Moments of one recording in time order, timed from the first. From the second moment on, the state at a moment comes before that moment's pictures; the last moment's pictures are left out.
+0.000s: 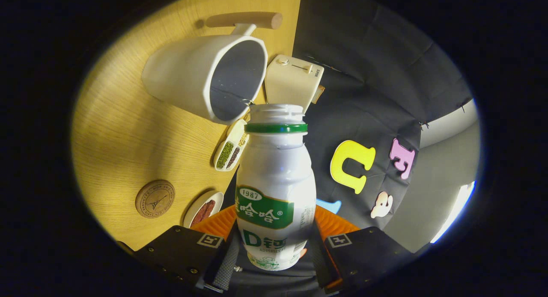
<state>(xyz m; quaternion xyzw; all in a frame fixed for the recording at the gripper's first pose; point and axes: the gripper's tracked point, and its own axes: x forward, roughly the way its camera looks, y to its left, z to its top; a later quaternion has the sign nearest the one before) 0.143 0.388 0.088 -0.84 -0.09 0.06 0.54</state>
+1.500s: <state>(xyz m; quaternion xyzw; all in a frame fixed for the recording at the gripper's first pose) 0.131 0.400 0.097 -0.85 -0.12 0.05 0.51</state>
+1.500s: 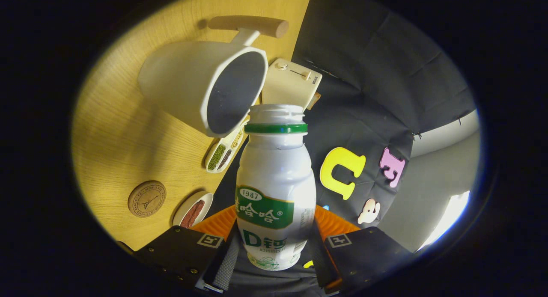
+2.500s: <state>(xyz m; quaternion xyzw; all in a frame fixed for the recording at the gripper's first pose) 0.136 0.389 0.095 -0.76 -0.11 0.07 0.64</state>
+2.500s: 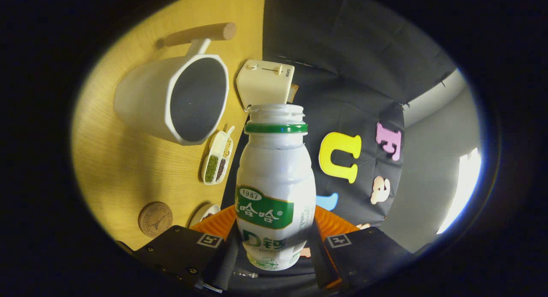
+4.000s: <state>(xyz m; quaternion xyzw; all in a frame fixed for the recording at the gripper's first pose) 0.137 0.332 0.131 -0.30 -0.03 0.09 0.95</state>
